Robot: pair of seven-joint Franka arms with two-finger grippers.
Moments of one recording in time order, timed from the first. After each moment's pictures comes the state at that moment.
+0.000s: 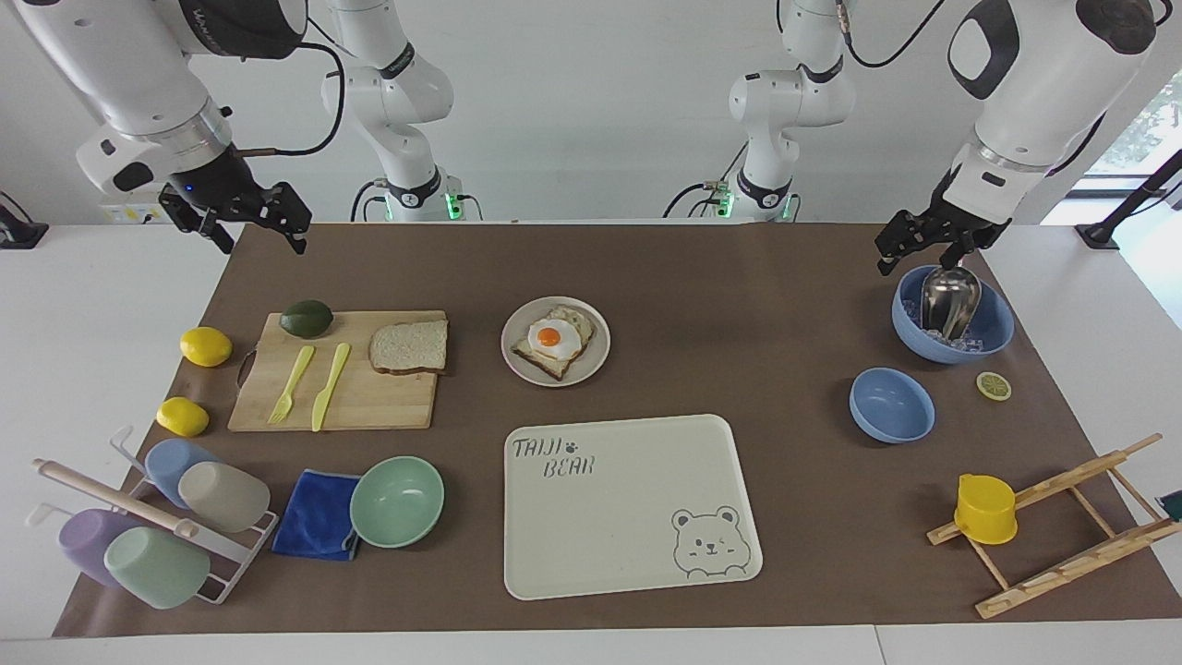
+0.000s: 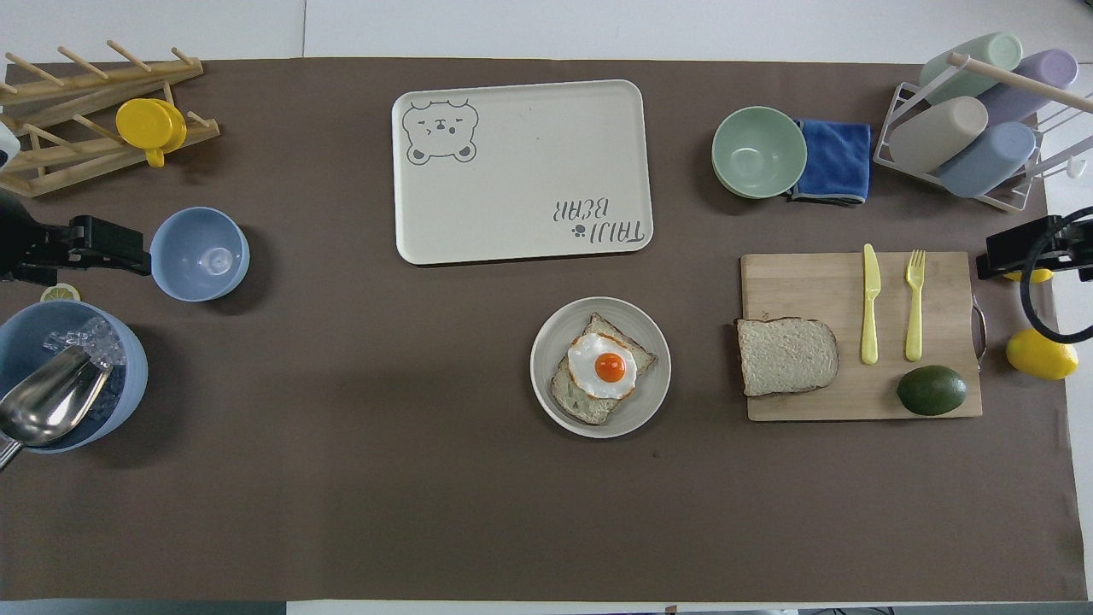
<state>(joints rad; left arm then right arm) -0.09 -0.02 0.02 -1.66 -0.02 1.61 -0.08 0.05 0.00 -0.11 -1.55 0.01 1.49 -0.03</state>
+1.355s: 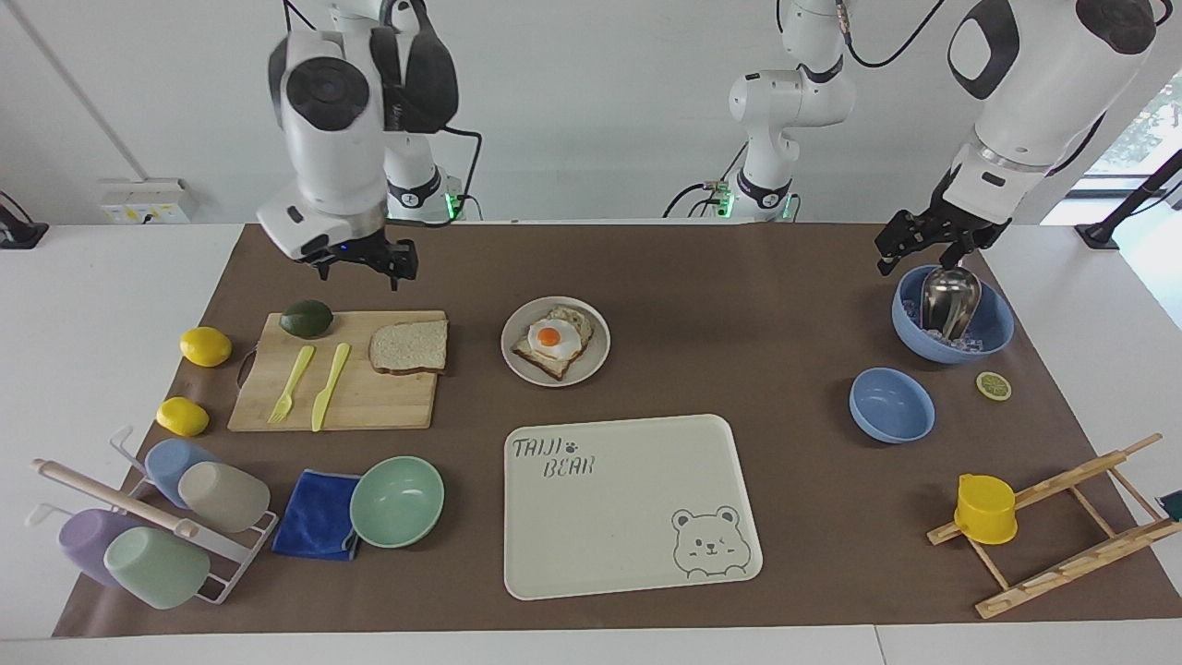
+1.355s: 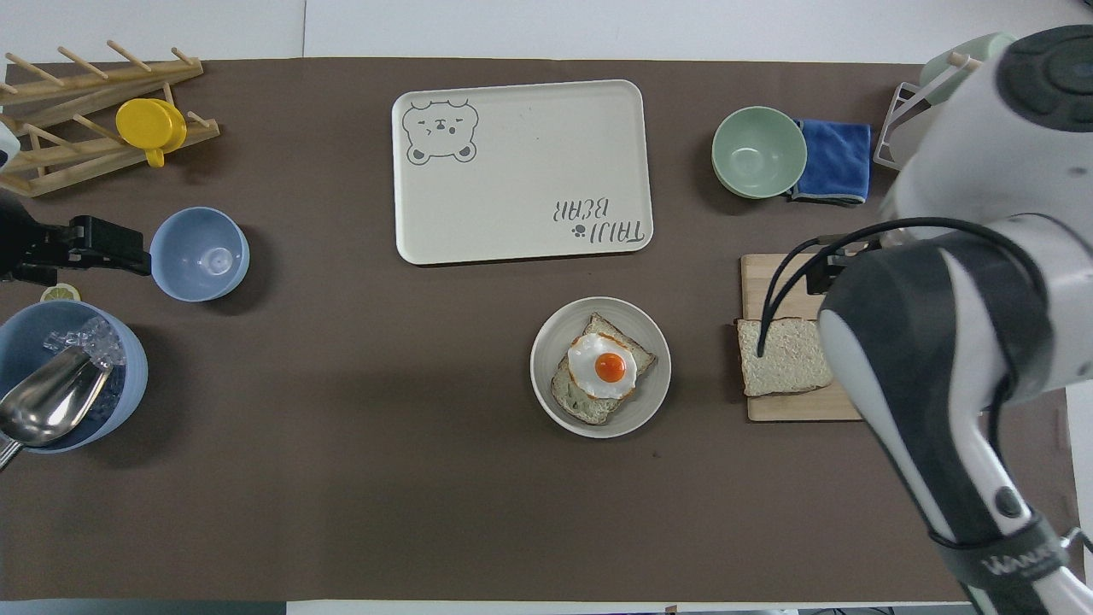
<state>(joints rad) -0.09 -0.02 0.02 -1.66 -0.02 1.61 -0.08 0.35 0.14 -0.06 -1.67 -0.24 1.53 0.38</state>
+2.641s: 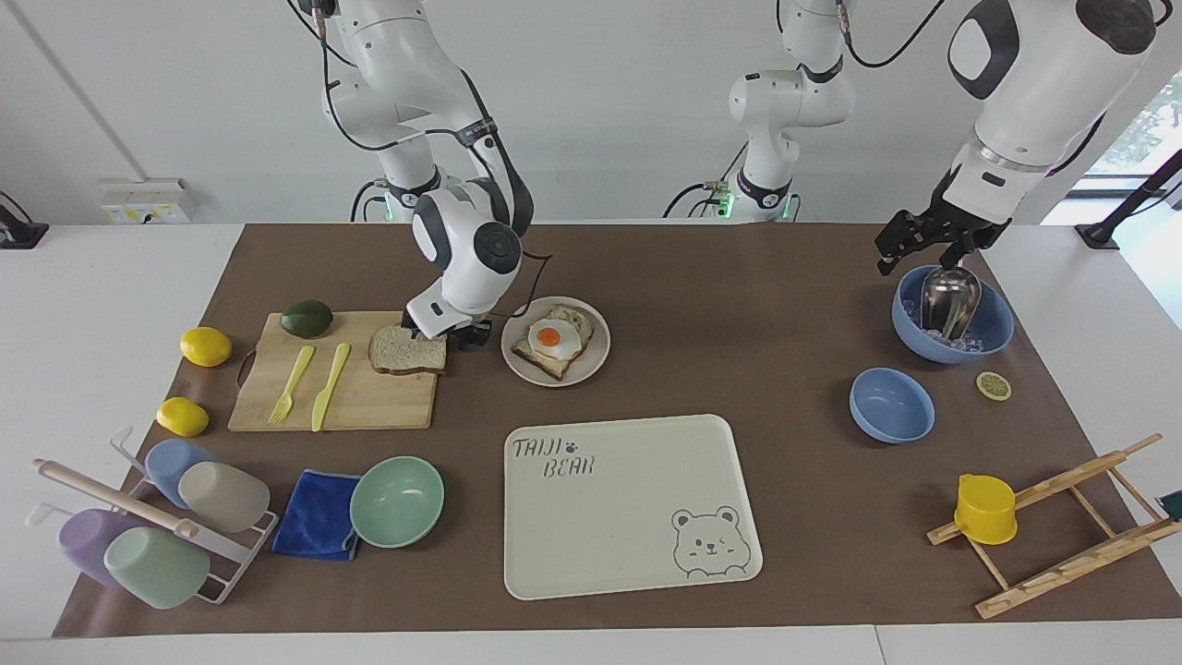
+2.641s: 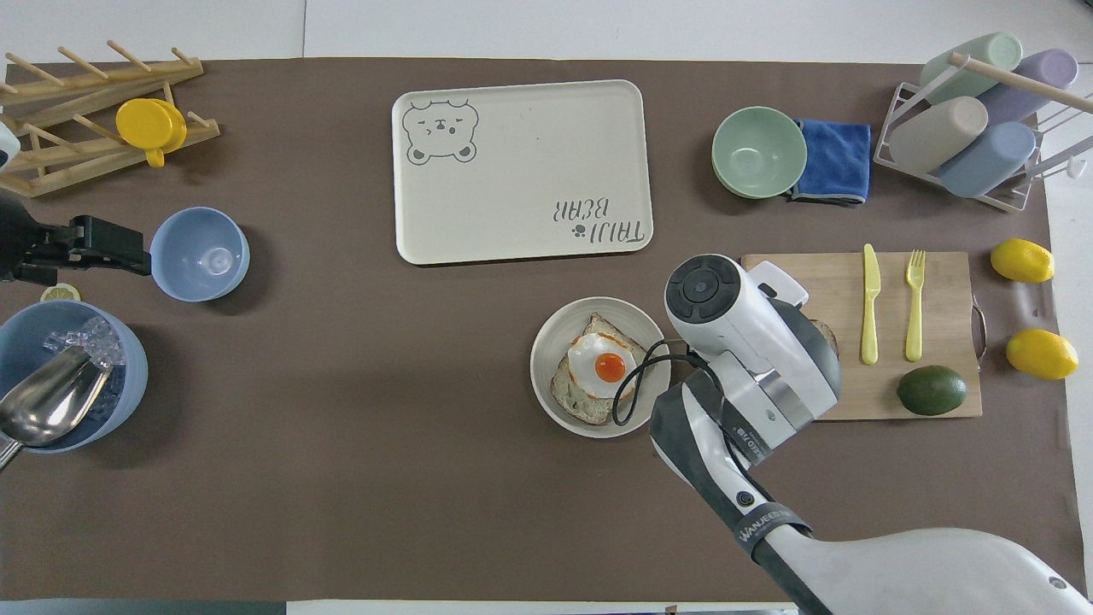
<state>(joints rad) -0.09 -0.02 0.02 -1.66 -0.02 1.61 -0.08 0.45 0.21 -0.06 -2.14 -0.37 1.98 0.65</state>
